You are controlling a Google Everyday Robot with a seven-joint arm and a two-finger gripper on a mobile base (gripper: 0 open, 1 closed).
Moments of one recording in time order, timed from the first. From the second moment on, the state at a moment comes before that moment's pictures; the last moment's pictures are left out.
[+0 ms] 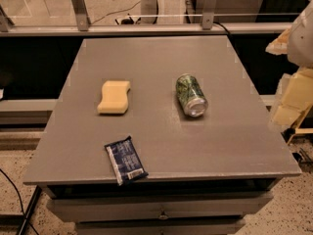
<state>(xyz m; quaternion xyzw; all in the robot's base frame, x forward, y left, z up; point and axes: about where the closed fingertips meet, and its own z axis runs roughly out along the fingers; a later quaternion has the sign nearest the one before) 0.439 -0.216 0.976 -0.60 0.78 -0.03 0.16</state>
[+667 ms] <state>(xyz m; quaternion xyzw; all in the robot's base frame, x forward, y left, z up) 0.461 -0.192 0.958 -0.60 0.79 -0.01 0.14</state>
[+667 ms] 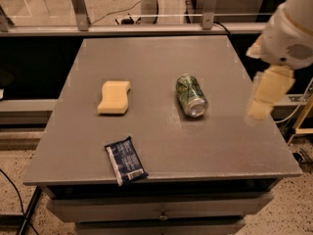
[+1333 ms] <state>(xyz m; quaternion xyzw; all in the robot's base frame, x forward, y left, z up) 0.533 -0.113 0.902 -0.57 0.82 0.03 0.07</state>
